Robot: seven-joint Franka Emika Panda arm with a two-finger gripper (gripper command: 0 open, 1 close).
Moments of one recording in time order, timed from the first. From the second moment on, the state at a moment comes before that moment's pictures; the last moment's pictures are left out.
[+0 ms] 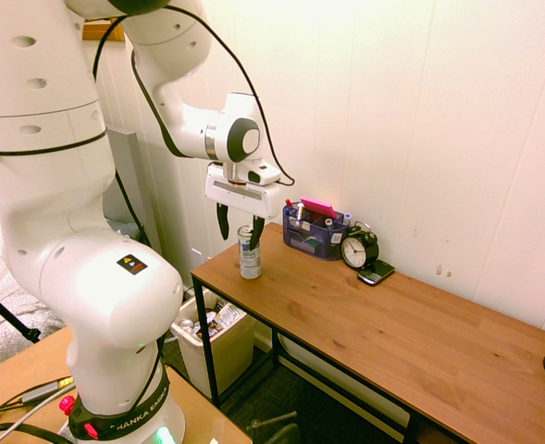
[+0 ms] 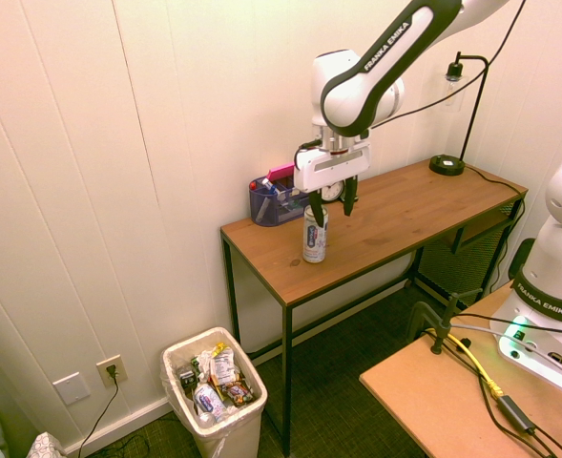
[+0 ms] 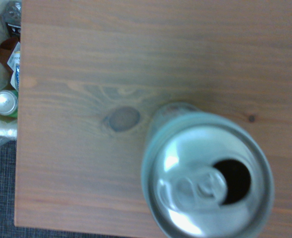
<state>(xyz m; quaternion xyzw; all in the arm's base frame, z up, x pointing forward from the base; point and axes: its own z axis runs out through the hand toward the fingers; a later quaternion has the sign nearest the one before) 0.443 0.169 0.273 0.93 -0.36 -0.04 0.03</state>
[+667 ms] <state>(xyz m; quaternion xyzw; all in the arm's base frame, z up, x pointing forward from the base) 0.480 0.172 0.253 0.92 -0.38 -0.04 0.04</state>
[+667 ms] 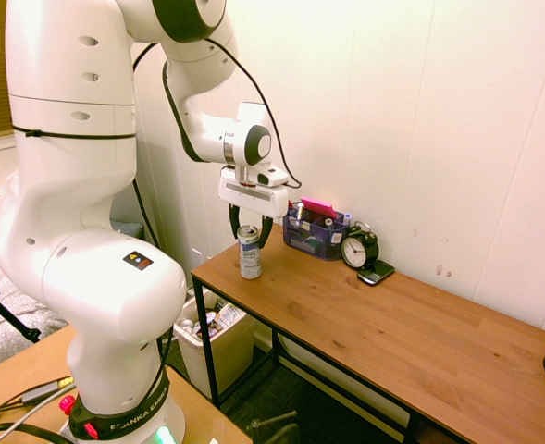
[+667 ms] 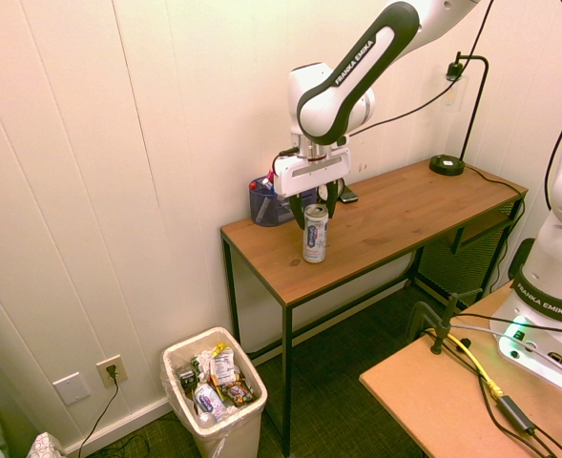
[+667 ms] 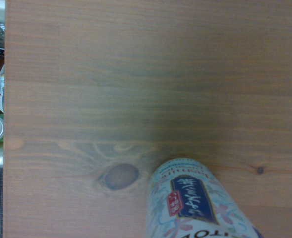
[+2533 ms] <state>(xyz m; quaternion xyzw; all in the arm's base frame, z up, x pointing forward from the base) 0.412 0.441 0.264 0.96 -0.27 -0.03 0.00</state>
